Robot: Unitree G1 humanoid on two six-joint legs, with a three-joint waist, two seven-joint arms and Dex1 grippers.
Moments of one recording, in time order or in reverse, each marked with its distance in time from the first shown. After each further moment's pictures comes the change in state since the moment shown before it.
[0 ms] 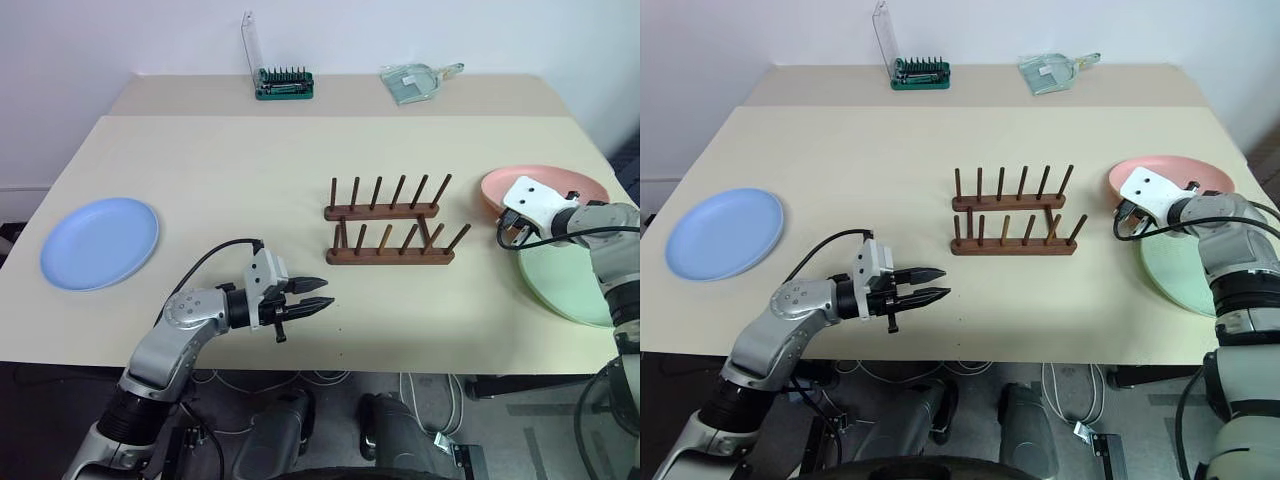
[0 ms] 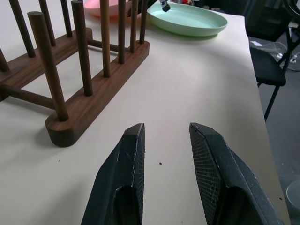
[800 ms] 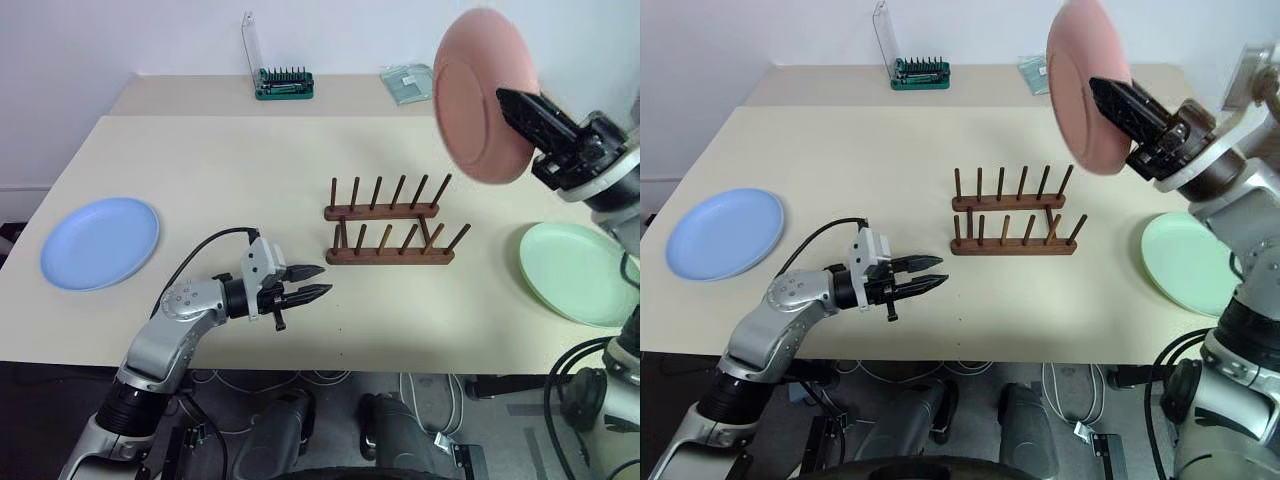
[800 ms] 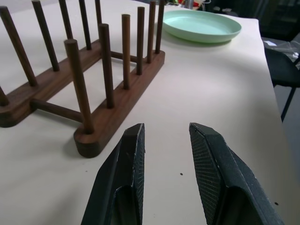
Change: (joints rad) left arm -0.026 0.012 0.029 -0.002 -0.010 -0.002 0.039; right arm 0.147 0.295 -0.698 -0.839 1.503 0.842 -0.331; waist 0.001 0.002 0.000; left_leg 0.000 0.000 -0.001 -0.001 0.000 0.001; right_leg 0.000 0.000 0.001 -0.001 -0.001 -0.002
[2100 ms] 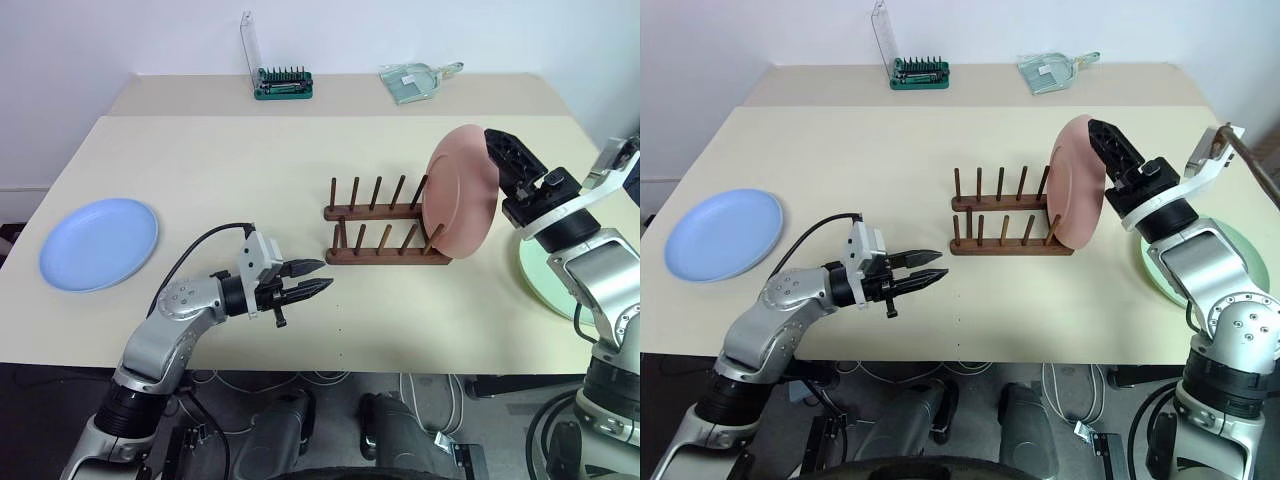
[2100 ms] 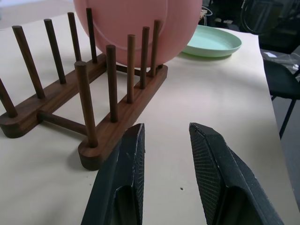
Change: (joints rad) left arm 0.012 -0.011 0.019 -0.040 -0.036 0.032 0.016; right arm 0.199 0.063 0.094 -0.090 0.356 -0.234 -0.605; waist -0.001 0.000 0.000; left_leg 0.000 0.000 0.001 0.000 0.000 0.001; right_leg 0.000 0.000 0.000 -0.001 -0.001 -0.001
